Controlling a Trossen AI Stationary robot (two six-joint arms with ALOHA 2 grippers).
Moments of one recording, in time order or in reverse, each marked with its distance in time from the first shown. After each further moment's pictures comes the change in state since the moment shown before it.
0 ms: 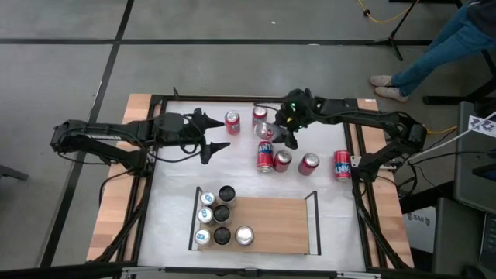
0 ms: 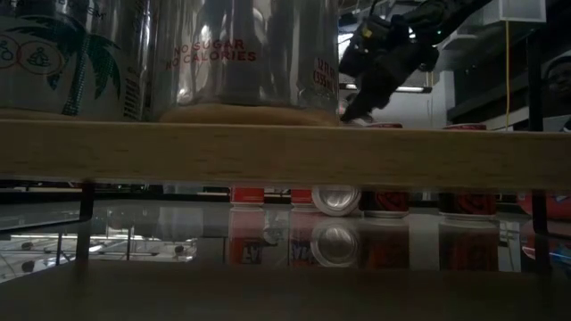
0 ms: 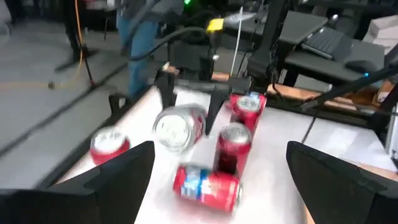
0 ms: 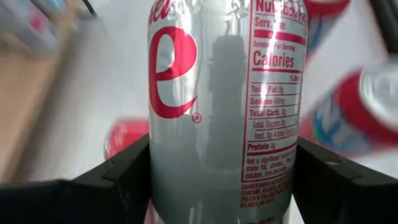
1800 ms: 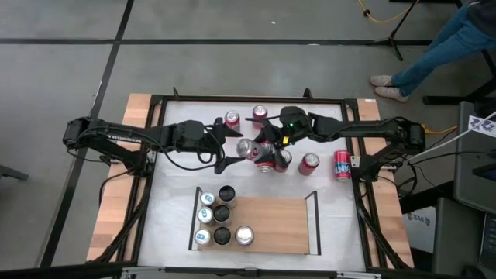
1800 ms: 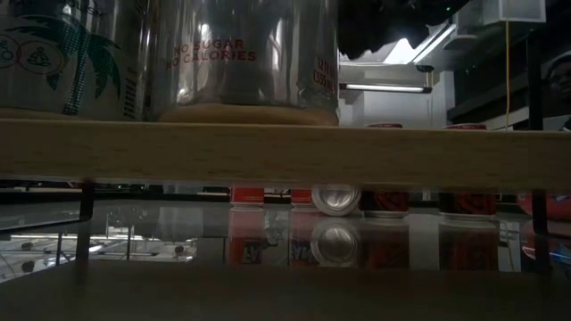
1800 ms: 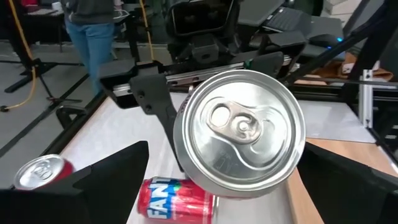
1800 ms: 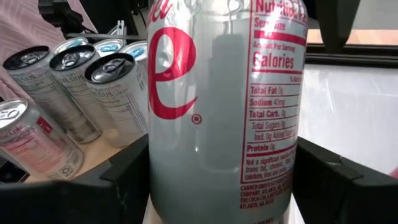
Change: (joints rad) left arm -0.025 0.203 0.000 0.200 0.127 0.108; right arm 0.274 0.001 0.001 0.406 -0.081 0.243
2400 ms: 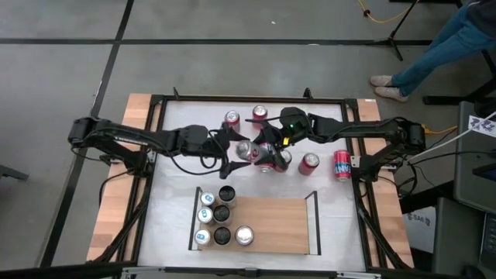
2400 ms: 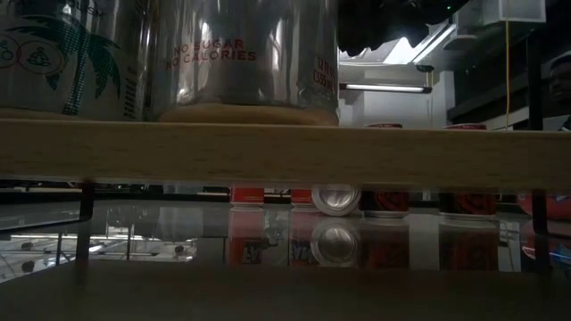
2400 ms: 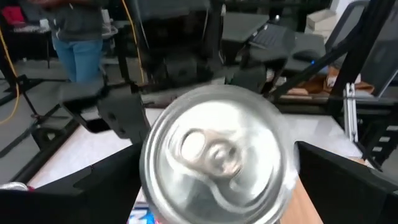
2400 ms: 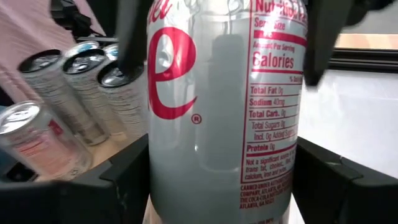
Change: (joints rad) left arm -0.039 0.076 0.000 0.148 0.005 -0.001; right arm 0.001 0.000 0.000 0.013 -0.019 0.008
